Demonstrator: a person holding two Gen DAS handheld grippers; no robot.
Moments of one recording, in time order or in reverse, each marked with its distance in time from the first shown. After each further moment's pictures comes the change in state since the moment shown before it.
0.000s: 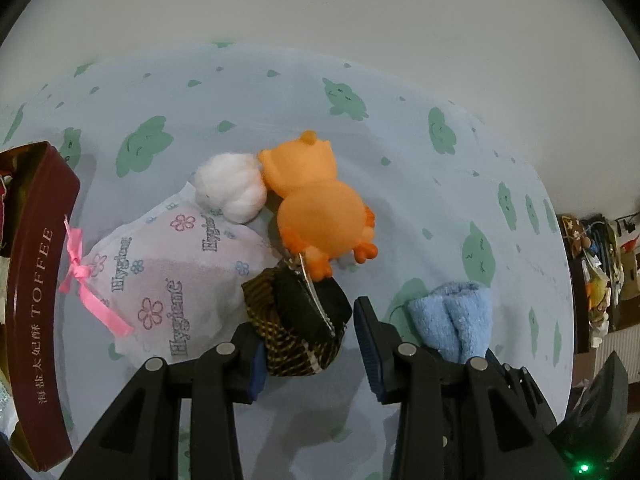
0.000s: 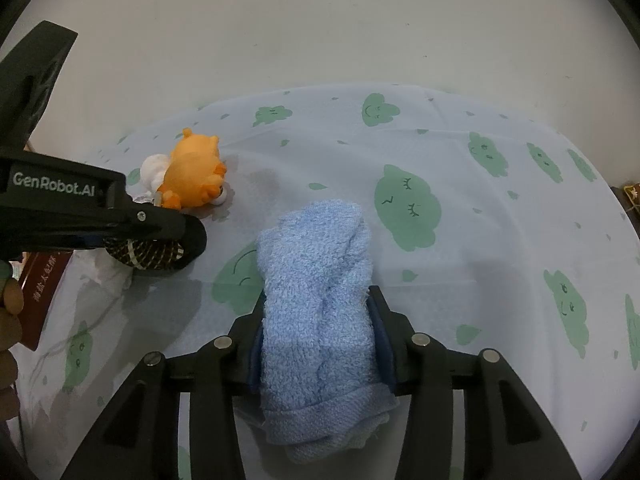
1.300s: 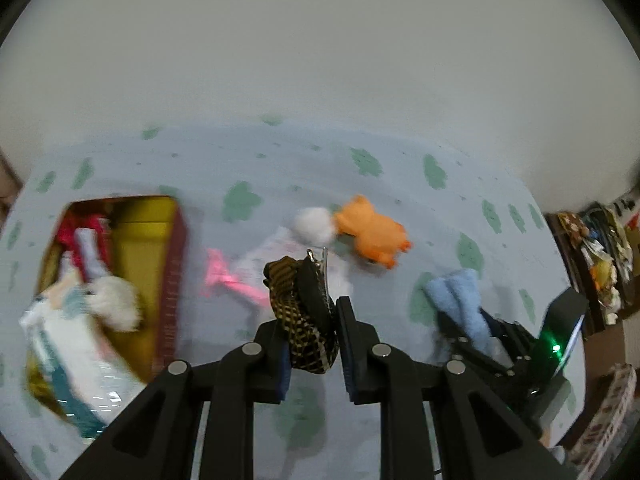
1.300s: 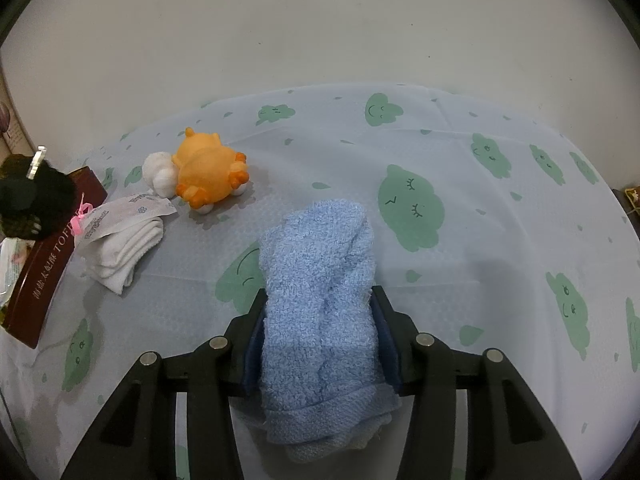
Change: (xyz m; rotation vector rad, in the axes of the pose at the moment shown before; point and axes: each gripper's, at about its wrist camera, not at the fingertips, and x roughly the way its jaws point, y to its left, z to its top) left arm -0.119 0.041 -0.028 0.102 -0.183 0.091; right arm 0.003 0.005 0.001 -0.015 0.000 -0.006
